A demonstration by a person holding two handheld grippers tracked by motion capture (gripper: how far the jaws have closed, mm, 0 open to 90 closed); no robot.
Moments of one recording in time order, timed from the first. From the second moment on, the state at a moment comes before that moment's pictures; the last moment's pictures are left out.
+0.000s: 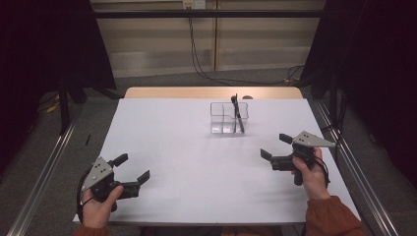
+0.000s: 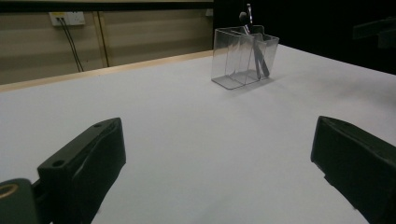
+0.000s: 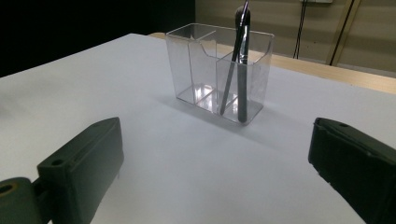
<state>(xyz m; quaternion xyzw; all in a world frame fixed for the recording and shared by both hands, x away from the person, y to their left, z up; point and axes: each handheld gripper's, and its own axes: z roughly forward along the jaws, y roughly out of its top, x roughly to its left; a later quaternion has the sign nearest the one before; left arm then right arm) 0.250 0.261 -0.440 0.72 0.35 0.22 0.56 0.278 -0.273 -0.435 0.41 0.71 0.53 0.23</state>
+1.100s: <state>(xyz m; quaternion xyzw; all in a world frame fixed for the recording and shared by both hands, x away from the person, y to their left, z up) 0.245 0.263 -0.438 0.72 0.34 0.23 0.56 0.221 -0.301 -0.451 0.44 0.69 0.52 0.26</state>
